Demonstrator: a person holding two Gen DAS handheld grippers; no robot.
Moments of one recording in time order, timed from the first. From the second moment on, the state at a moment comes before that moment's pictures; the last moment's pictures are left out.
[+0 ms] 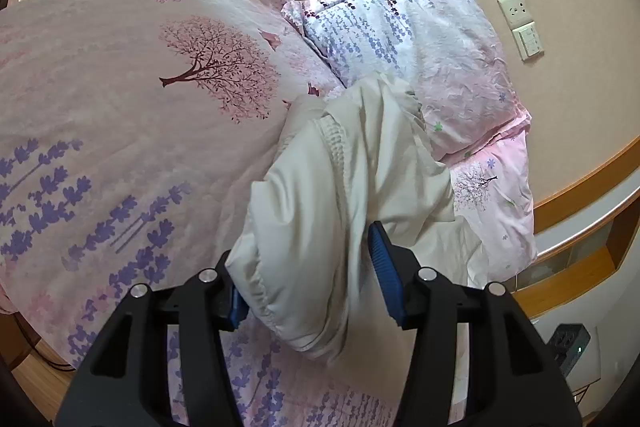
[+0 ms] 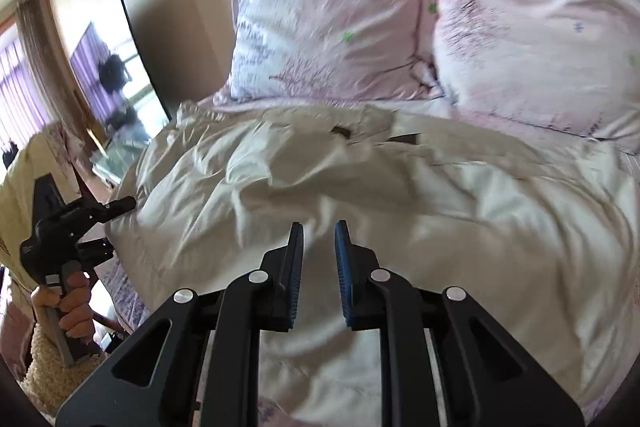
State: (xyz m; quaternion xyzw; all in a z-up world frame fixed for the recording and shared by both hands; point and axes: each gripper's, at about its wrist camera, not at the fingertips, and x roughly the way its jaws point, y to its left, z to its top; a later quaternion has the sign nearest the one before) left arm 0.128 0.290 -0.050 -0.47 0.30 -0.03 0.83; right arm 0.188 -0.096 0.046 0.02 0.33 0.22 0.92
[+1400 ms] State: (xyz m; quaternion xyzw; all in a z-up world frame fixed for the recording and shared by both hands) left arm 0.139 0.205 0.060 -0.31 0.19 -0.15 0.92; right arm 0.250 -0.060 -0.009 -0.03 0.48 0.19 0.86
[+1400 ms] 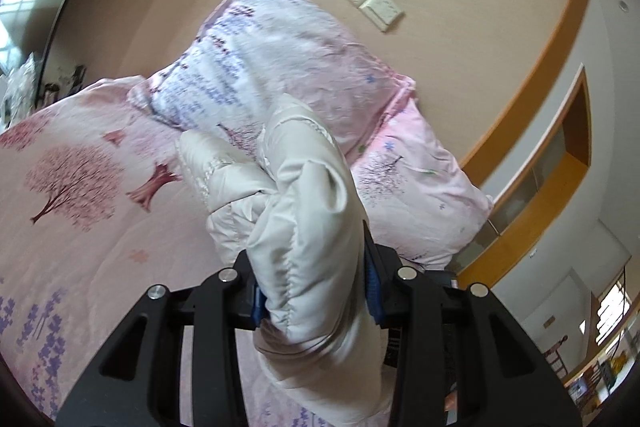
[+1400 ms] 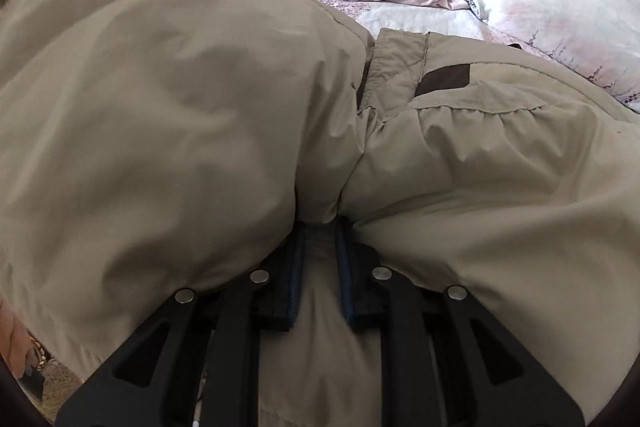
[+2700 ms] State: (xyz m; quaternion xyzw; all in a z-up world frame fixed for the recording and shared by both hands) left arm 0.128 0.070 0.119 -0.21 0.14 -0.30 0.92; right arm 0.215 -0.236 0.041 0.14 0.39 0.19 0.89
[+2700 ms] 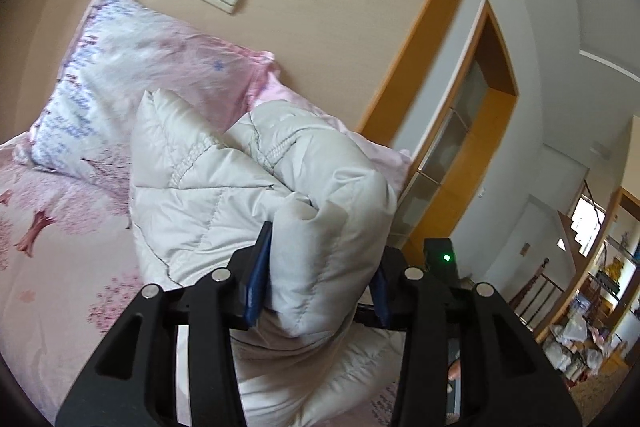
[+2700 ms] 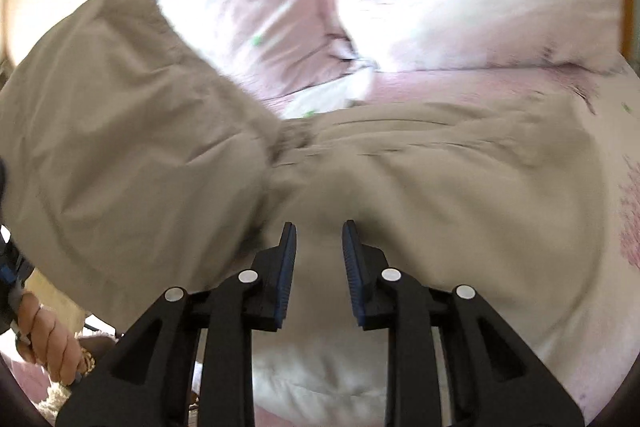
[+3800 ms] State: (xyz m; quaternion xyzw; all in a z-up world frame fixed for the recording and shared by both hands) left arm 0.183 -0.129 0.063 -0.13 0.24 -0.47 0.84; right arm 0.156 -0.429 0.025 0.33 0.30 0.06 0.90
